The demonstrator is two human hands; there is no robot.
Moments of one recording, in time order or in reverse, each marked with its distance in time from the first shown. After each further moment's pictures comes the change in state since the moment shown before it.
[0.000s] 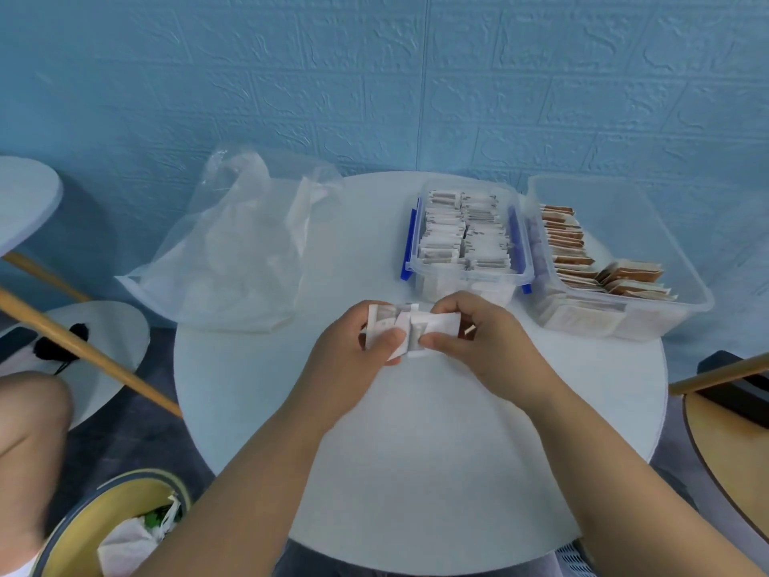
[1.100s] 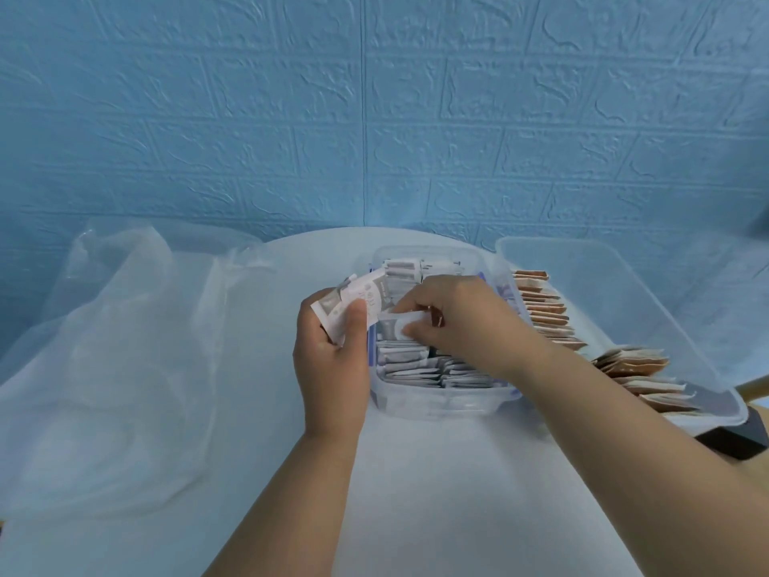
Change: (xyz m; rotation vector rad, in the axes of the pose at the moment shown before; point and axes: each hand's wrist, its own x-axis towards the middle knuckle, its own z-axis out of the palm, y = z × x) left_hand 0.144 0.006 0.053 -0.267 0.511 0.232; right_hand 0.132 -0.007 -0.059 -0.576 -0.011 -0.244
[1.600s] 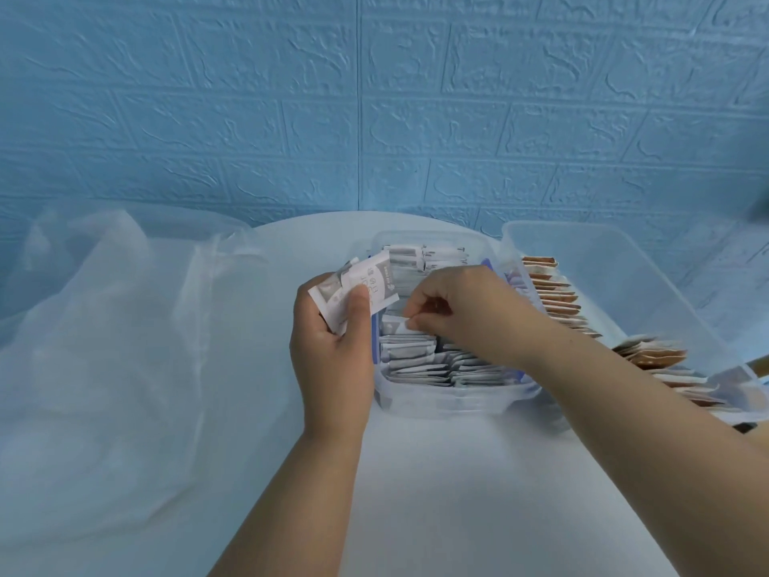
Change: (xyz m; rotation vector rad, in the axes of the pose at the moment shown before) left_hand 0.006 -0.001 0.002 -0.017 -0.023 -0.016; right_hand 0.009 0.002 0.006 -0.009 -0.088 0.127
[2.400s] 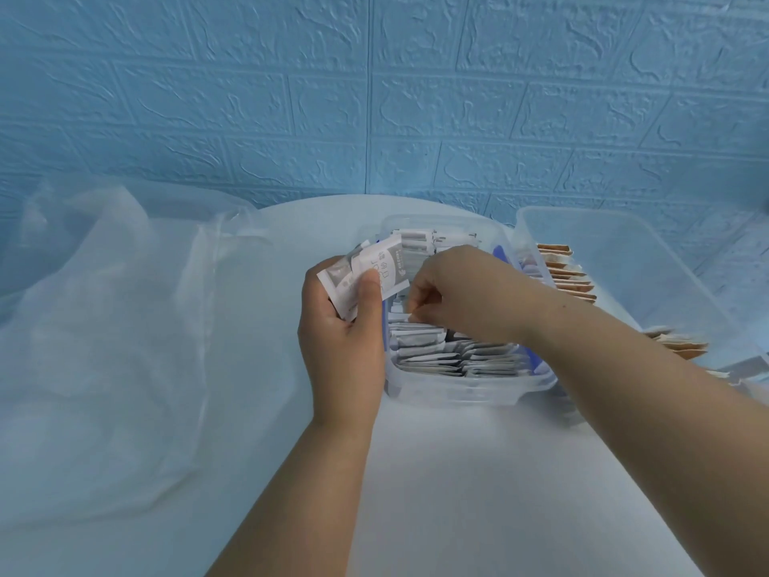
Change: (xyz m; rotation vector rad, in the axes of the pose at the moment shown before) left_hand 0.001 -0.004 0.000 0.011 0.006 0.017; right_hand 0.015 -0.011 0.000 -0.168 -0.145 -0.009
